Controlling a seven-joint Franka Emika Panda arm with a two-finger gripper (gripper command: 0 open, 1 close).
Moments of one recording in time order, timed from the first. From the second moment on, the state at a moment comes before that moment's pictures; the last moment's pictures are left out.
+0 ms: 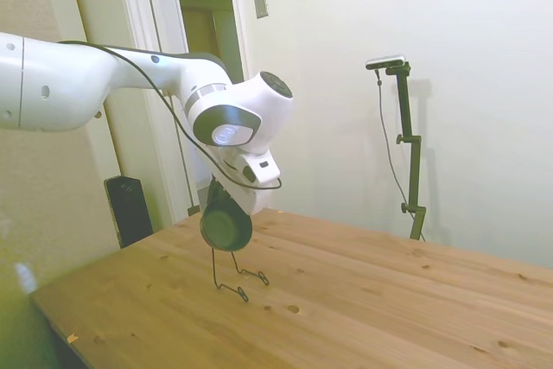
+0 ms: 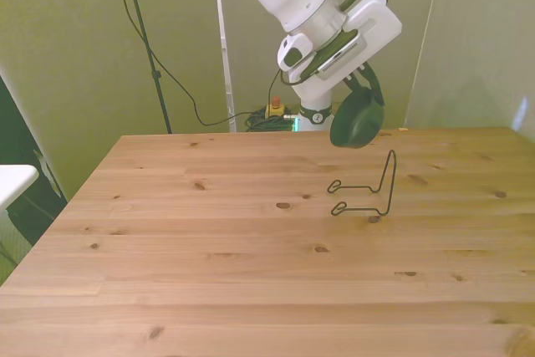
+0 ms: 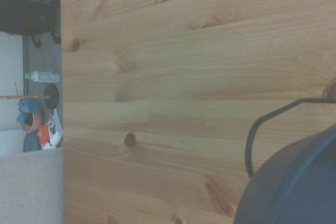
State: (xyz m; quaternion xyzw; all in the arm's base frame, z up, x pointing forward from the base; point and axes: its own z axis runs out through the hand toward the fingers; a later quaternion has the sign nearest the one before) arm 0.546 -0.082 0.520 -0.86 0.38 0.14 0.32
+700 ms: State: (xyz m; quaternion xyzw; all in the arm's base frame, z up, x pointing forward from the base) arm 0.578 -0.092 0.459 -0.85 0.35 0.19 0.35
